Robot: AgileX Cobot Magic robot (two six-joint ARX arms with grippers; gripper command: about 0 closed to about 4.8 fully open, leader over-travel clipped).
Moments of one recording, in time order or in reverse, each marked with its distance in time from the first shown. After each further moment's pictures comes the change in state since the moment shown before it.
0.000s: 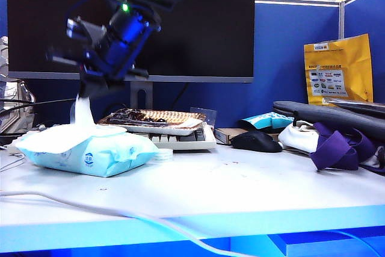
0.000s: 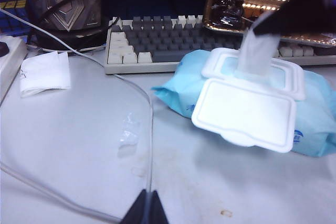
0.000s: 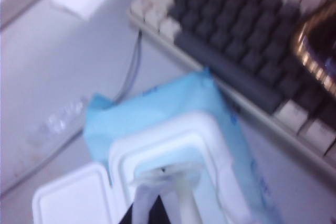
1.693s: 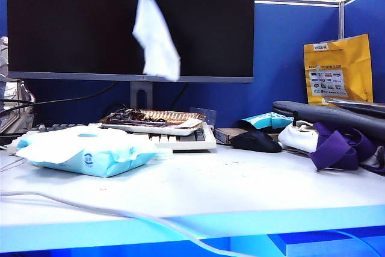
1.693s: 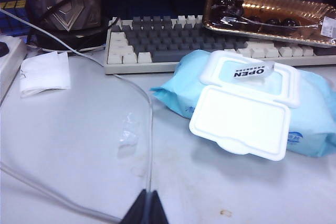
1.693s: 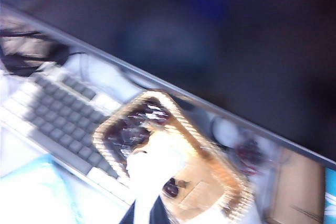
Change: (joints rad) left arm 0.000 0.000 0.000 0.000 0.000 0.000; right arm -0.077 -0.072 0.552 -0.454 0.369 -0.161
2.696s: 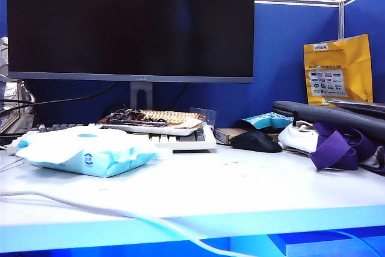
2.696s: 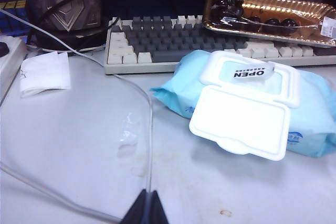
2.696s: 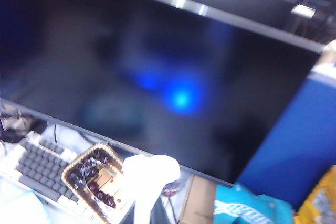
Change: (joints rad) left arm 0.000 0.000 0.000 0.000 0.000 0.000; right arm -0.040 -0.503 0.006 -0.214 0.030 -0.063
